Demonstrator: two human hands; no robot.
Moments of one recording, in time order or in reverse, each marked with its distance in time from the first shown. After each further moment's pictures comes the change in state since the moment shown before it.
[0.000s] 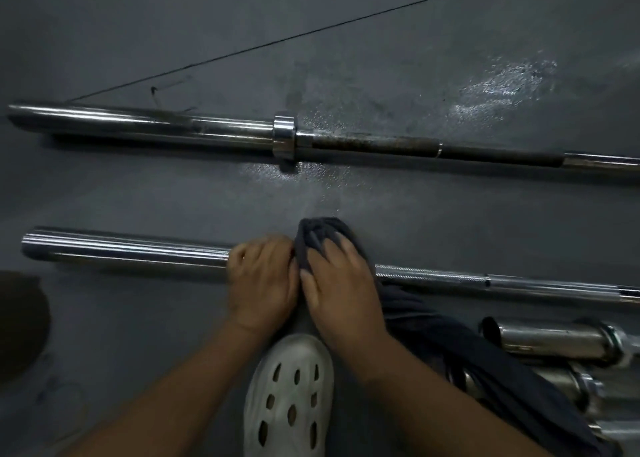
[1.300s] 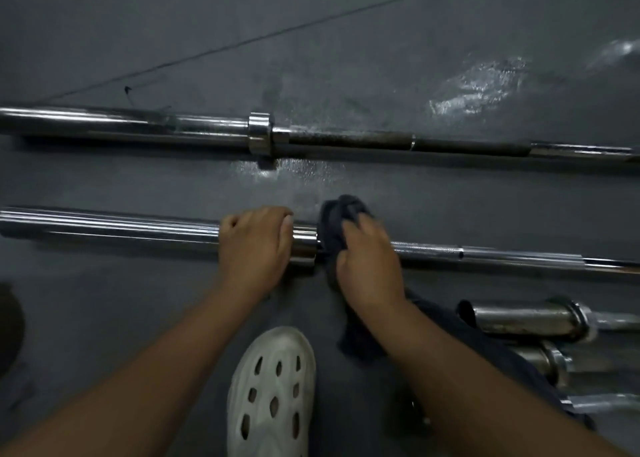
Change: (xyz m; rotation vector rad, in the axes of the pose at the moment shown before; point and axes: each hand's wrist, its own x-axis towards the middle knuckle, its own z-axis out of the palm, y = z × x) left_hand 0.045 0.015 -0.004 0.017 -0.110 -0.066; right_hand 0.011 0.039 -0.032 -0.035 0.085 0.192
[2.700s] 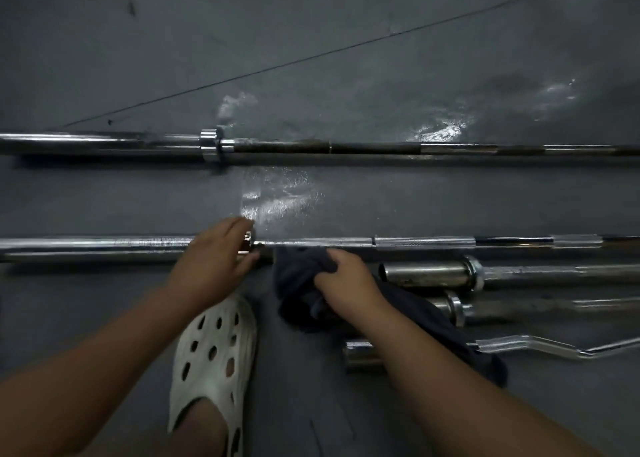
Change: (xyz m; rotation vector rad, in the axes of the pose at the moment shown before) left_hand -0.077 0.046 -0.031 0.047 -0.106 0.267; right_hand -0.112 0.053 -0.075 0.609 -0.197 0.300
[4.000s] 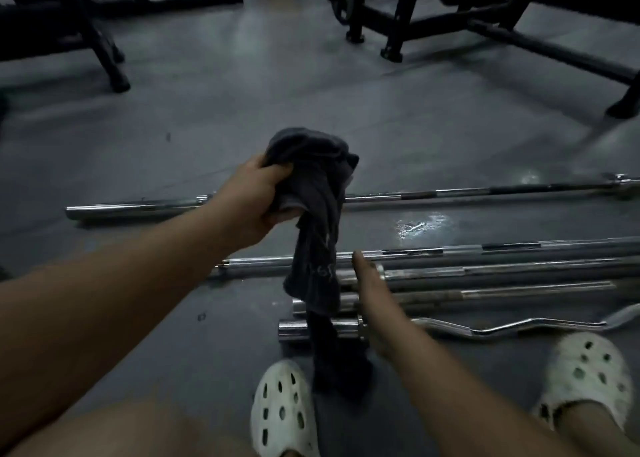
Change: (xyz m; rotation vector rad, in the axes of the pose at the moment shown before) left_hand -0.063 0.326 -0.173 -1.399 0.152 -0.165; right_hand -0.184 0.074 -0.152 0.643 0.027 0.124
